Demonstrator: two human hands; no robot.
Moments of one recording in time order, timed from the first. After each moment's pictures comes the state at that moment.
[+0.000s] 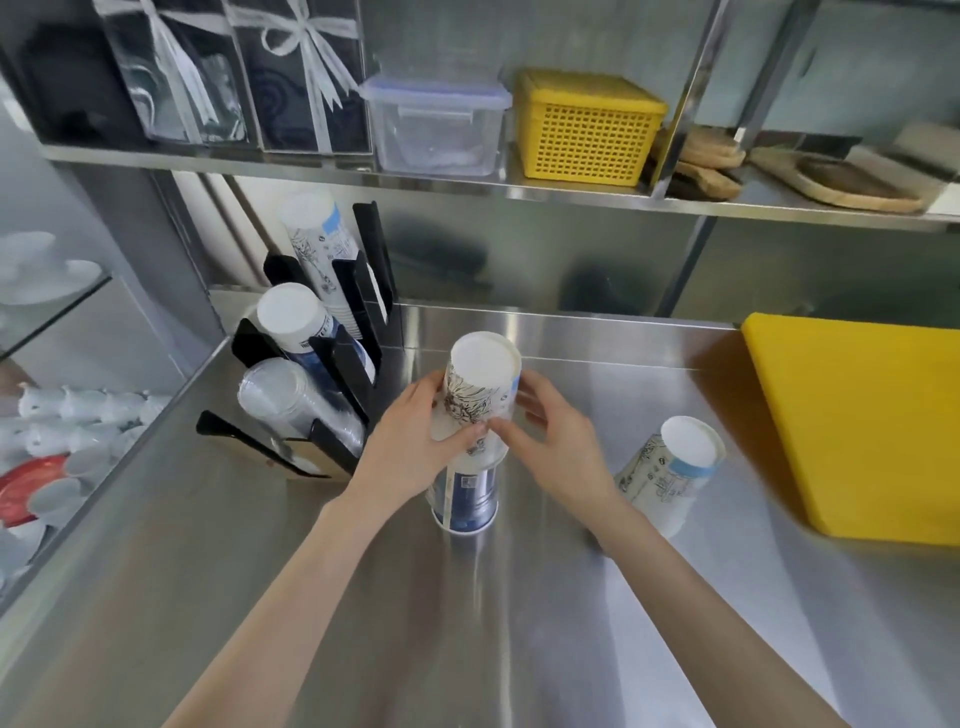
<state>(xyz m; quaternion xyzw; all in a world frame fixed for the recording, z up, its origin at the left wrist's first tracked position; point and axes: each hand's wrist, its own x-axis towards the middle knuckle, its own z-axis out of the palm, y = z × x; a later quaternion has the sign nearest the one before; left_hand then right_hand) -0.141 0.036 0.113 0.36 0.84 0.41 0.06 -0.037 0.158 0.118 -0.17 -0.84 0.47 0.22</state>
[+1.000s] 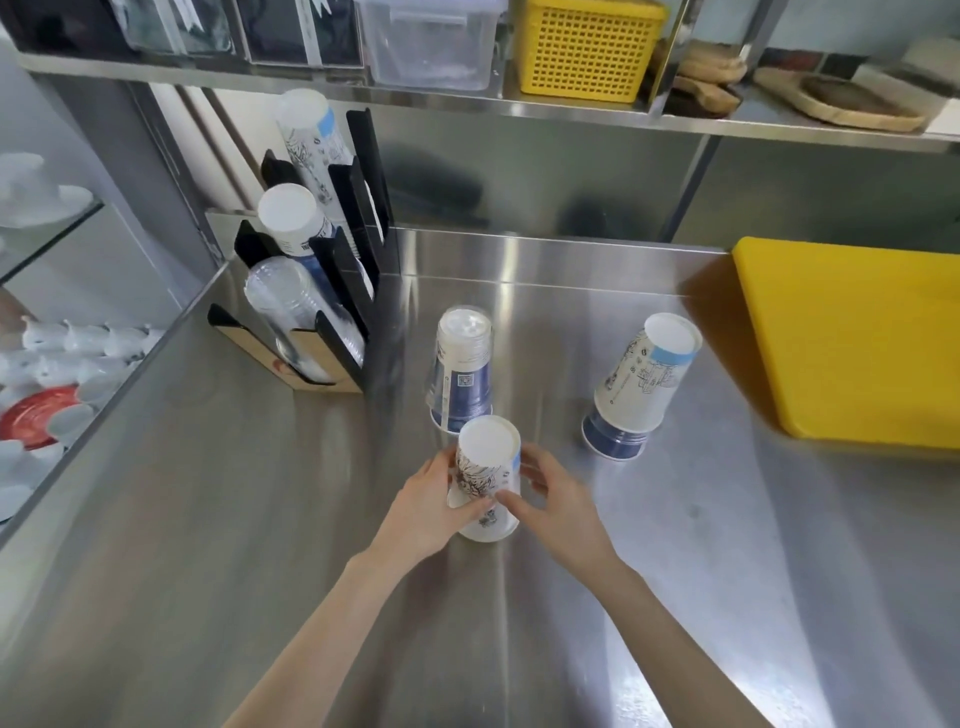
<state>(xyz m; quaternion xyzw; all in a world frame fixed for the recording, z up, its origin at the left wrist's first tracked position) -0.038 -0.021 0.012 0.30 0.84 0.37 0.25 0.071 0.099 0.024 -0.25 -0.82 0.50 0.11</state>
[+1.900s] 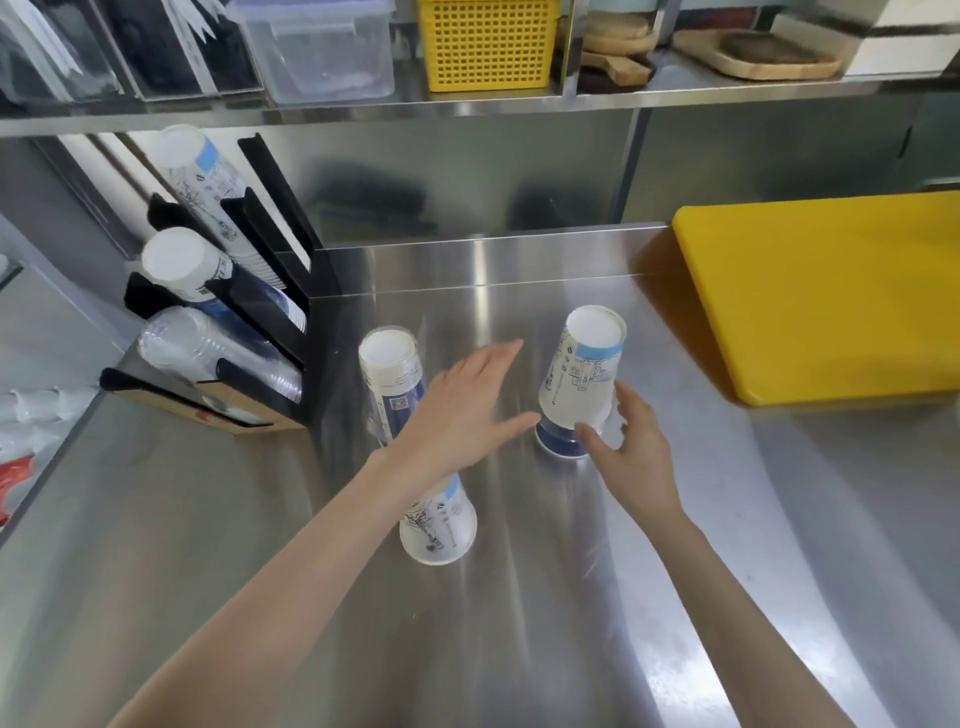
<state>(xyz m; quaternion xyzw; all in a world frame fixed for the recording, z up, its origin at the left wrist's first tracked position) -0.033 0.090 0.105 0.54 0.81 0.22 0.10 0.105 0.209 0.029 -0.41 -0.78 0.40 0.26</state>
